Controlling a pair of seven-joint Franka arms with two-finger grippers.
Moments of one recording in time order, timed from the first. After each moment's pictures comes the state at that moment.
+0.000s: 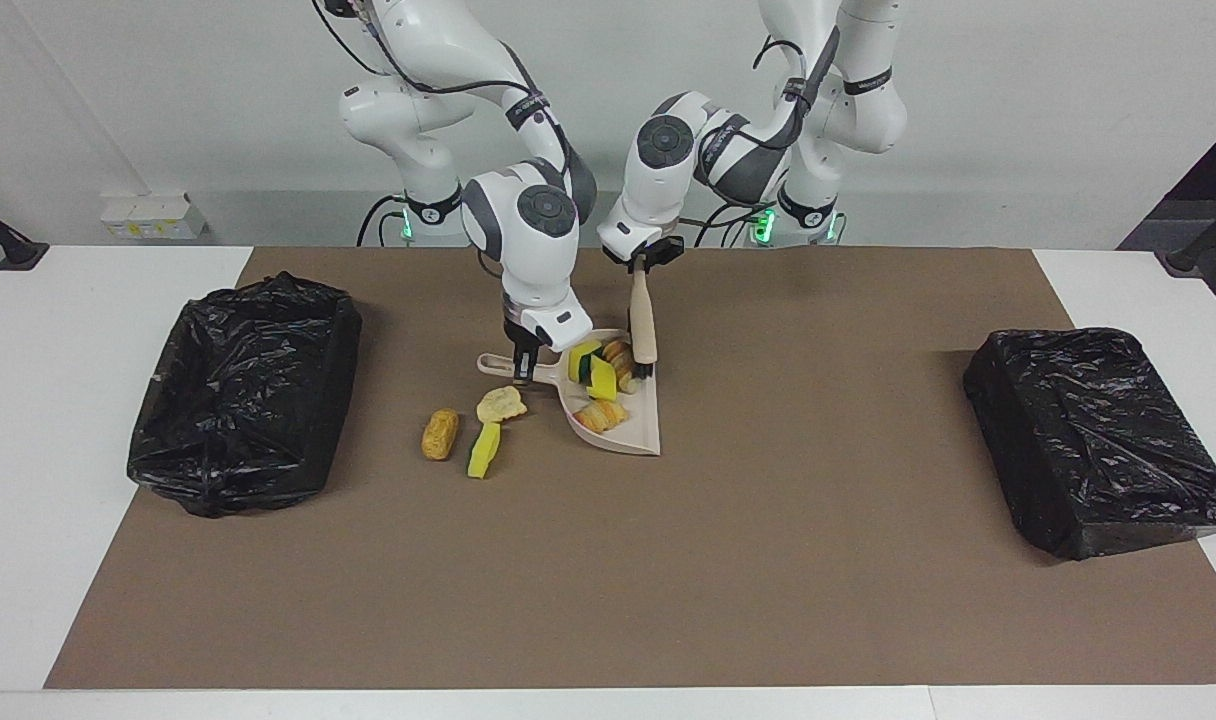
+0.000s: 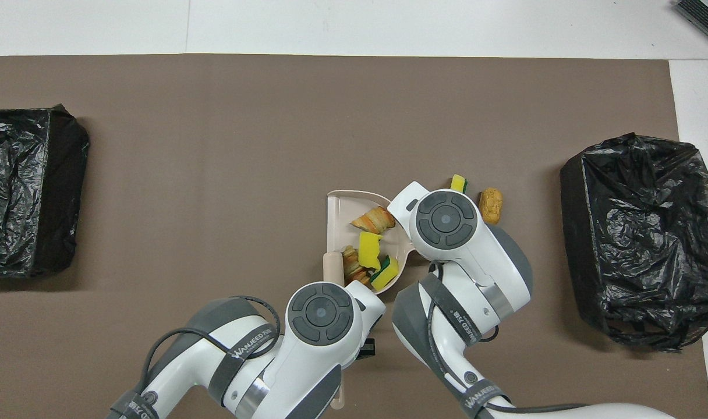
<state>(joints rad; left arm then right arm) -0.70 0.01 -0.16 -2.14 -0.24 1.93 -0.71 0.44 0.19 0.04 -2.01 -0.20 2.11 -0.94</state>
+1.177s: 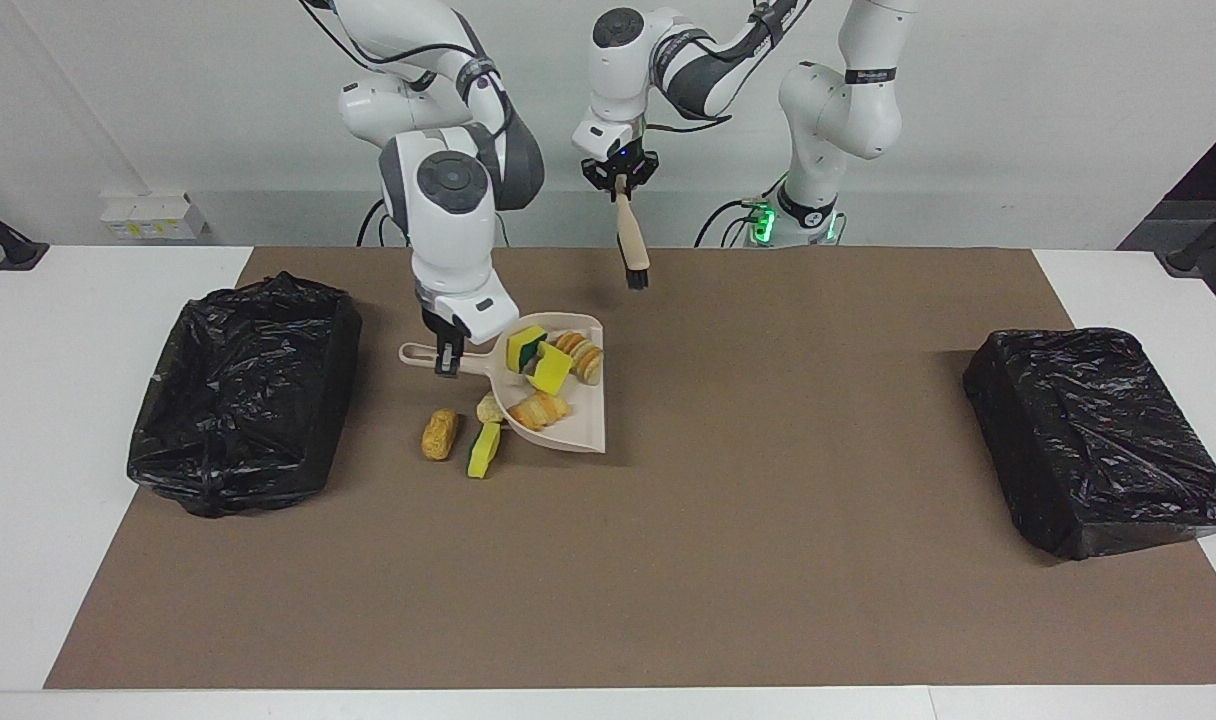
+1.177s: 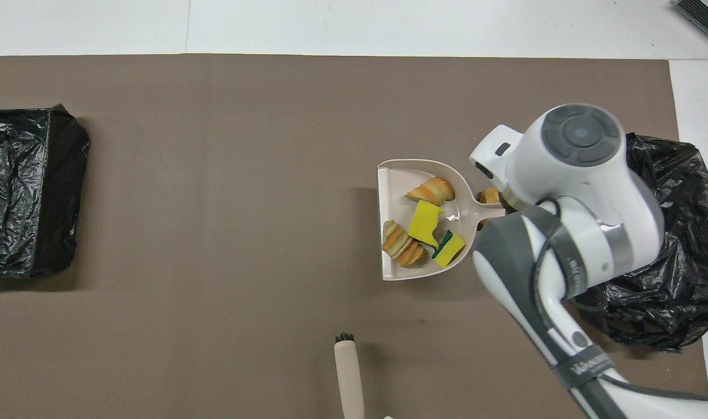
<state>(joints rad) -1.03 -0.22 -0.21 -2.35 -0.23 2.04 -1.15 0.22 0.15 0.03 -1.79 -0.16 1.82 -1.27</state>
